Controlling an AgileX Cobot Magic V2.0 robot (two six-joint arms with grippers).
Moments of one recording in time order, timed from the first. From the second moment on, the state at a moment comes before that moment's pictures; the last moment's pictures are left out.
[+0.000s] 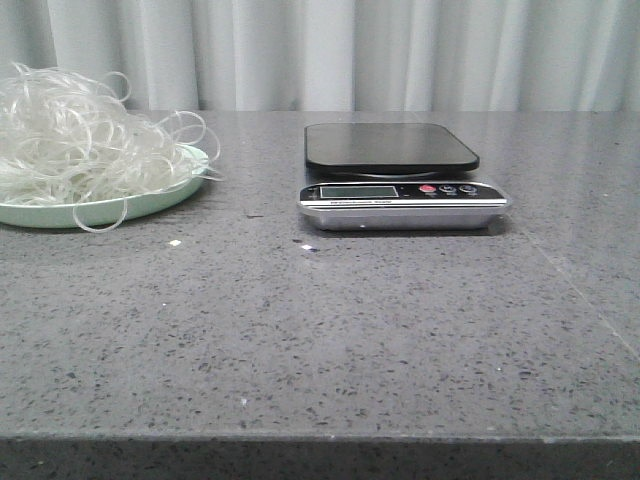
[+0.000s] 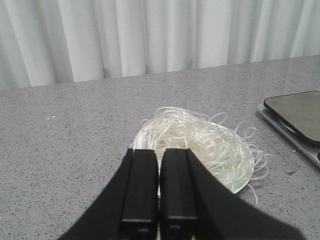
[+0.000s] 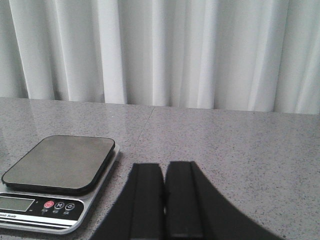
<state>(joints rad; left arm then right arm) -0.26 0.38 -0.50 0.17 0.36 -0.13 0.11 0.29 -0.29 0.23 0.06 -0.16</state>
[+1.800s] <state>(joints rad) -0.01 0.00 0.00 -0.02 0.12 -0.01 0.11 0.29 -0.29 0.23 0.05 -0.16</state>
